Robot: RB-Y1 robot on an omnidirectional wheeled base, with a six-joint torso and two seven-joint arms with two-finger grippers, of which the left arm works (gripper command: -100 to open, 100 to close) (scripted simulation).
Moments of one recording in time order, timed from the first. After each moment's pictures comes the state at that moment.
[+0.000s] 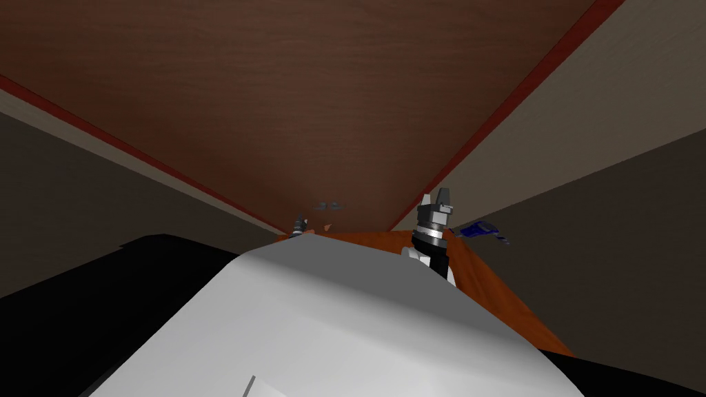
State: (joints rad) arm 0.22 0.33 0.21 -0.77 0.16 -0.85 0.22
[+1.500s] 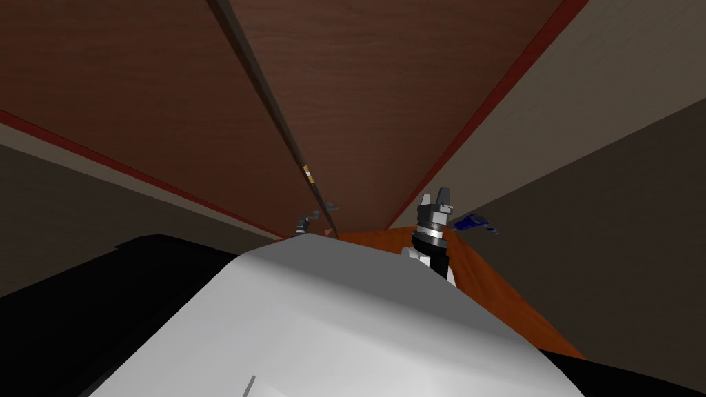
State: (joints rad) arm 0.19 0.32 0.18 -0.74 0.15 -0.89 0.23
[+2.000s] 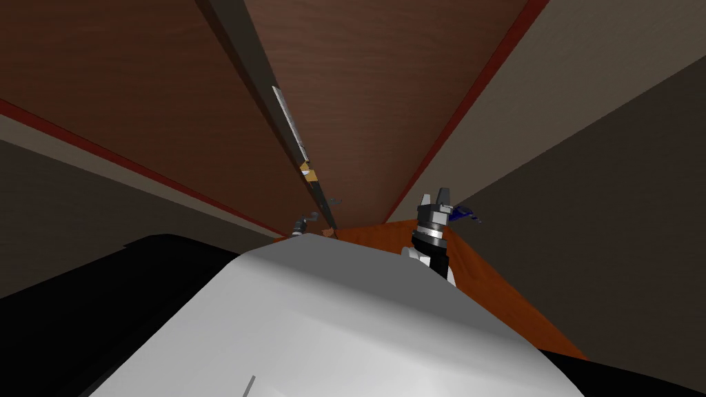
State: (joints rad) arm 0.25 0.36 0.16 -0.78 0.14 -0.90 0.27
